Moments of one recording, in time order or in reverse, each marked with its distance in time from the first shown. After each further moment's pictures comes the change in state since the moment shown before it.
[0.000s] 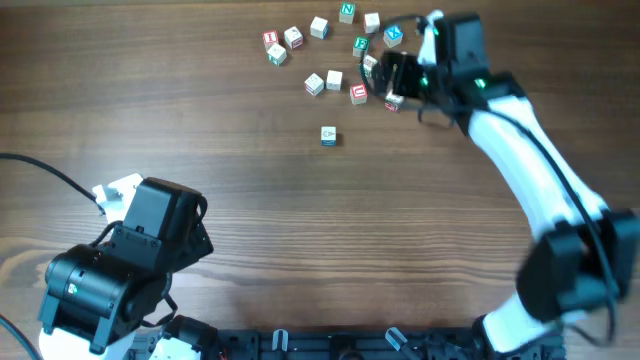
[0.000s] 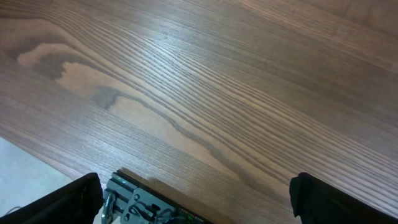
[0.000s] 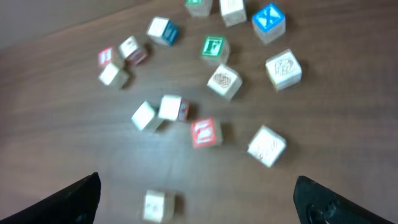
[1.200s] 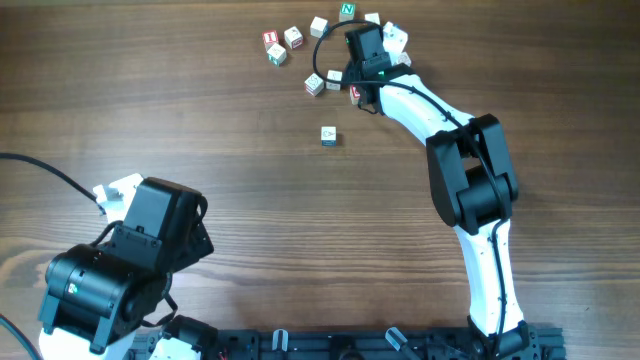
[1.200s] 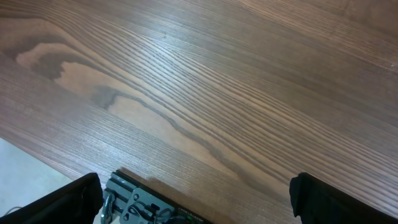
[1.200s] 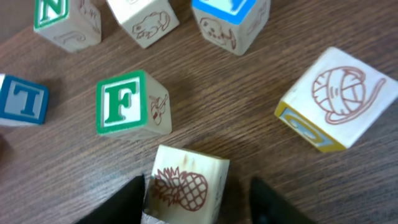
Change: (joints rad) left arm 0.000 0.000 0.000 0.000 0.003 0.000; right arm 0.148 0.580 0.317 0.209 0.479 0.377
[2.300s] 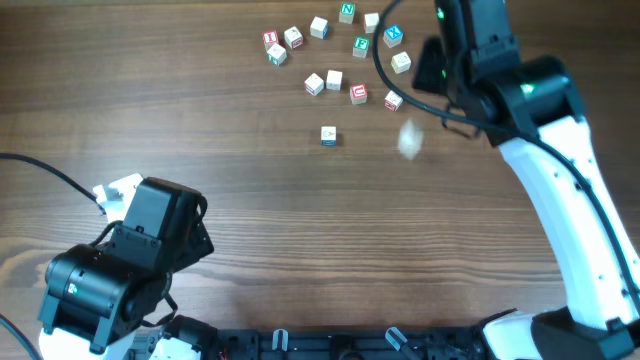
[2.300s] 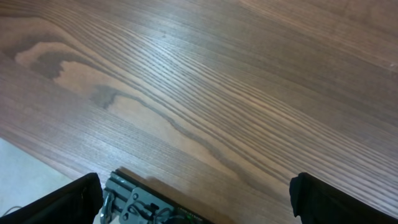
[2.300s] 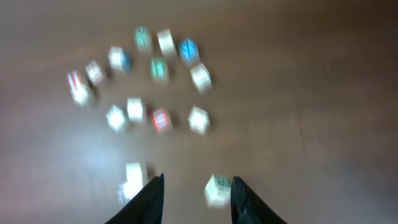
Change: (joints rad) left arm 0.001 0.000 0.000 0.000 0.004 0.000; right arm -0.010 -0.820 0.019 -0.891 -0.079 -0.257
